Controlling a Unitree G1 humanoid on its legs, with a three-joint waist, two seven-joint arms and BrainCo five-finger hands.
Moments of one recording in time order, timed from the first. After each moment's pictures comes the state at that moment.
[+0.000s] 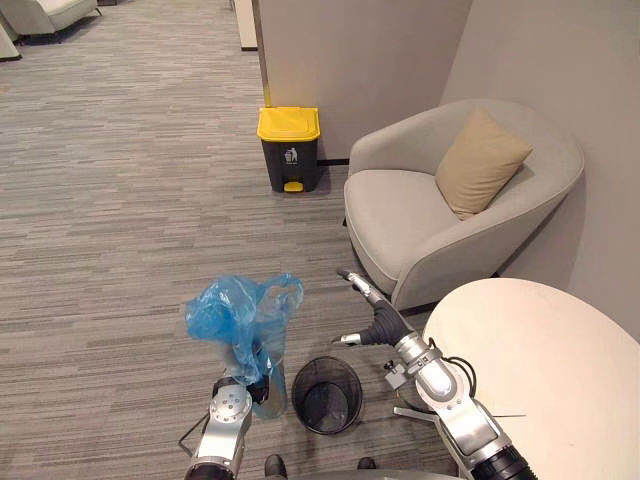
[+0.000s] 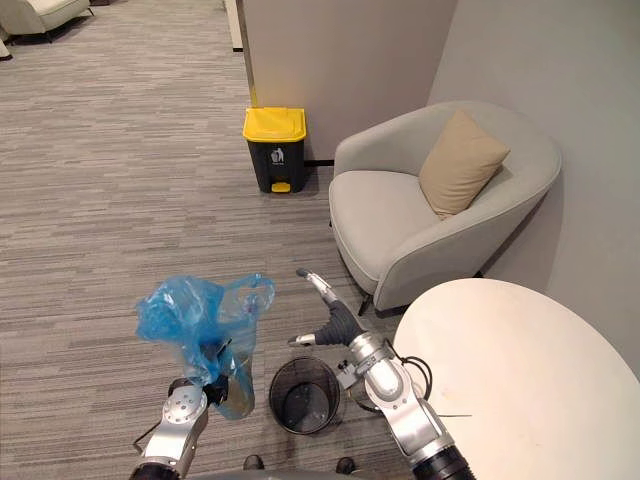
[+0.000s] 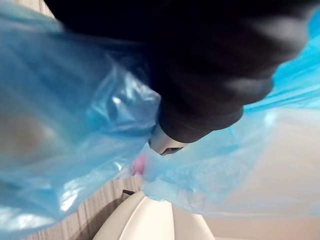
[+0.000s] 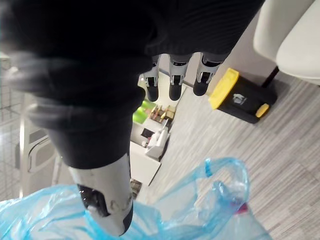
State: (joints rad) left arm 0.09 0.09 0.00 0.44 0.04 -0.18 0.22; right arm 0.03 -0.21 0.35 0.02 -0.24 -0.23 0.04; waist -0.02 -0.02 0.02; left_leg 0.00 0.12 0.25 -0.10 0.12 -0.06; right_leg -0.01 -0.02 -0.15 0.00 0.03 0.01
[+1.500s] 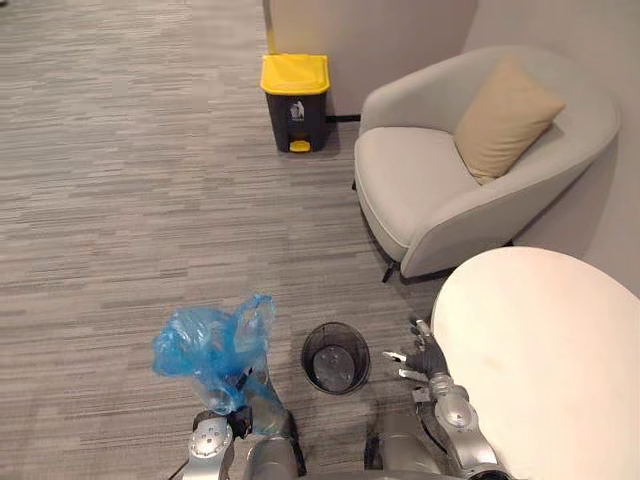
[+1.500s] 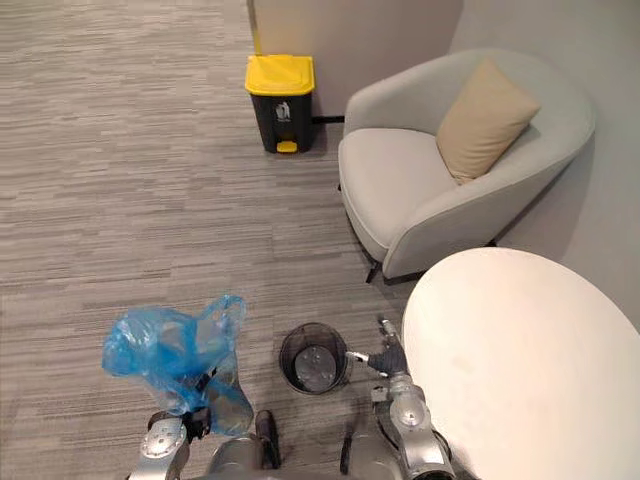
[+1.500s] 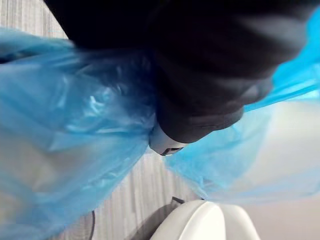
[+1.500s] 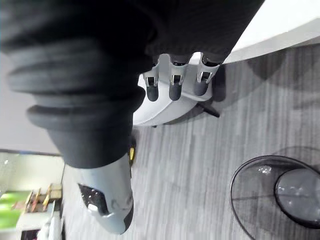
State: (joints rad) left arm 0.22 0.07 0.08 0.39 0.01 -0.18 0.11; right arm 0.10 -0.04 0.08 0.44 -0.13 -0.19 -0.09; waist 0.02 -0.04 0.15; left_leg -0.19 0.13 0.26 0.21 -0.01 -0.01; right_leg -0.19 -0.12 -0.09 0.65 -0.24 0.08
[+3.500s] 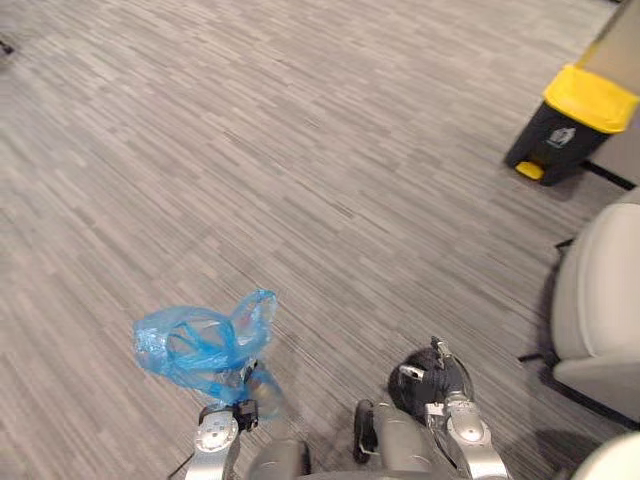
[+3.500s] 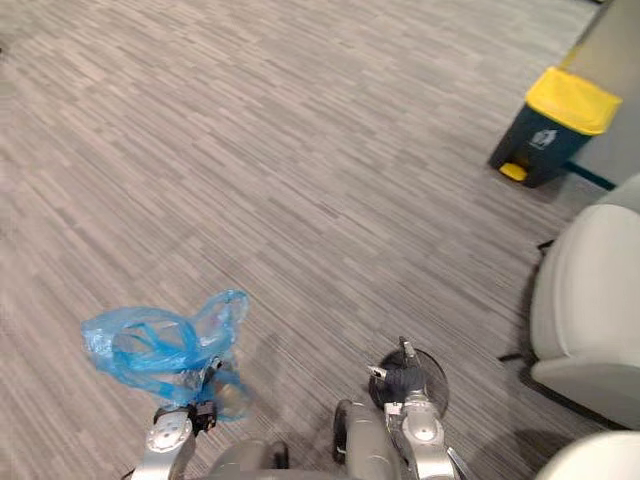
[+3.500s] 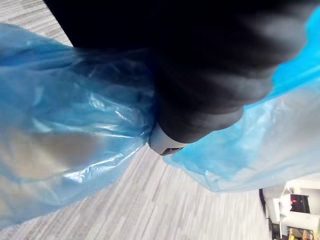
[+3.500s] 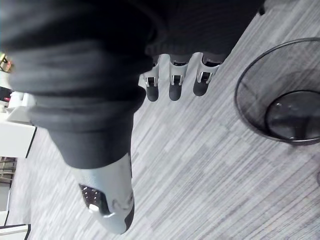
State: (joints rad) left arm 0.21 0.05 0.01 0.39 -0.03 -0.17 0.13; right arm 0.17 -0.04 -0.03 0.46 -0.08 -0.15 -0.13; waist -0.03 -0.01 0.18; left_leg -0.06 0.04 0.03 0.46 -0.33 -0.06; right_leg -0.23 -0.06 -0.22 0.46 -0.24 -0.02
